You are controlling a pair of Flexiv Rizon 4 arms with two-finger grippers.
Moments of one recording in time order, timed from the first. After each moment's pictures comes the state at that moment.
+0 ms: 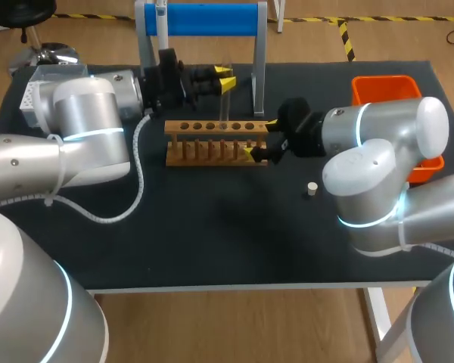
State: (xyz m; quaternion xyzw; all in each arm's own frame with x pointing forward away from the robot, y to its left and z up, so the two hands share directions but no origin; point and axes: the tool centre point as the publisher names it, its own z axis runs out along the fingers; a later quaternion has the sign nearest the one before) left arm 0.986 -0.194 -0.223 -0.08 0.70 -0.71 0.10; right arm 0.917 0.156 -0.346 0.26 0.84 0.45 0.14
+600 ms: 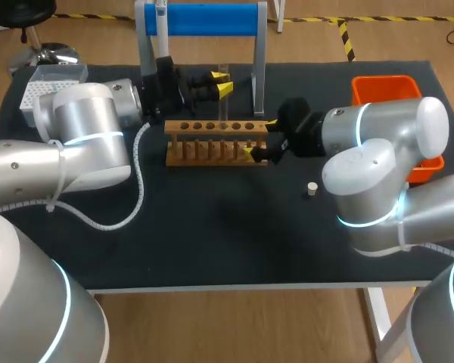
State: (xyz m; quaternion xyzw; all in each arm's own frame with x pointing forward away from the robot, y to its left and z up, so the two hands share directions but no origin) left arm 0.986 -0.188 -0.236 -0.08 0.69 -0.71 0.12; right arm 0.917 0.156 -0.345 0.26 0.84 0.45 0.14
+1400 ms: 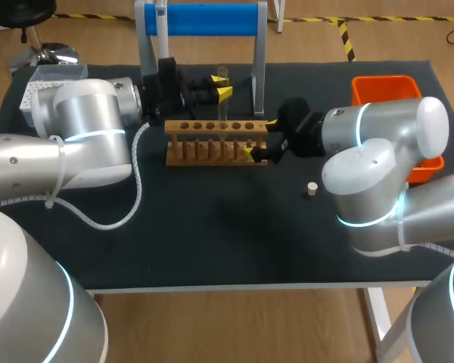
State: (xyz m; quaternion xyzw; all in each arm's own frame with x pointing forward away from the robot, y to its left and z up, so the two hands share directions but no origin) left arm 0.986 -0.187 -0.248 -0.09 0.72 -0.68 0.12; right arm 0.917 0.156 -0.345 0.26 0.84 0.45 0.14
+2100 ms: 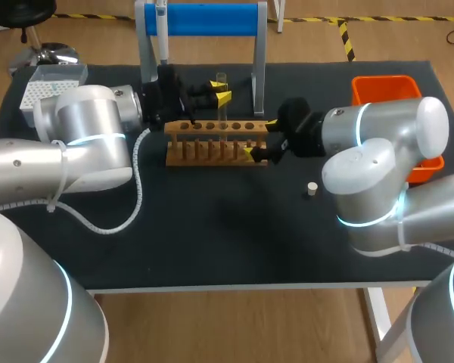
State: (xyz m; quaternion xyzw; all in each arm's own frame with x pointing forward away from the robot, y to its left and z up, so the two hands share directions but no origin) left arm 0.989 -0.185 -0.264 -0.10 0.71 -0.69 0.11; right arm 0.917 0.156 -0.345 0.26 0.84 0.45 0.14
